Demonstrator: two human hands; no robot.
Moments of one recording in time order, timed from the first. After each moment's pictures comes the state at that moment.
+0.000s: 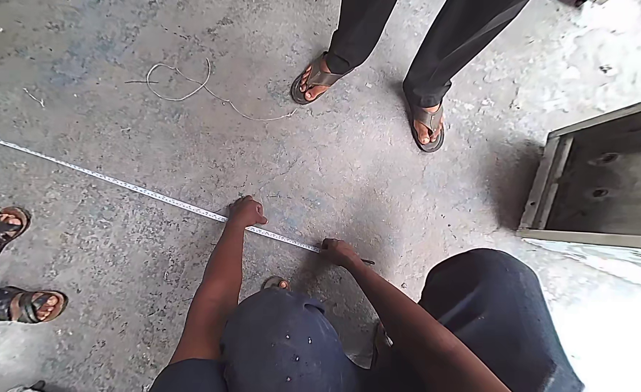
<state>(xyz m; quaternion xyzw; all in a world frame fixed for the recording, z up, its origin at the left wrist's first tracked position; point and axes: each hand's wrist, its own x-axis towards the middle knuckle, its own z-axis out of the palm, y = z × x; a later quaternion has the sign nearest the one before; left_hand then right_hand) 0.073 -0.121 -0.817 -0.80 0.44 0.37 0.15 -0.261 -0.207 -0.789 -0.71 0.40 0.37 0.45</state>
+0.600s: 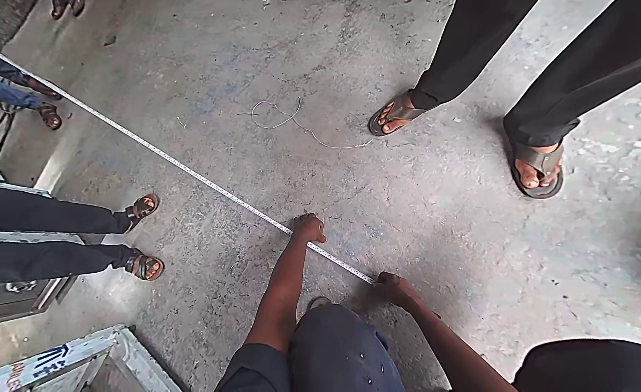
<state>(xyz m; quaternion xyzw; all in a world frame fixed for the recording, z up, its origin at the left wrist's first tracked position) 0.069 -0.127 -0.792 -0.79 0.43 0.40 0.16 -0.262 -0.204 -0.799 -0.72 0.38 0.36 0.46</state>
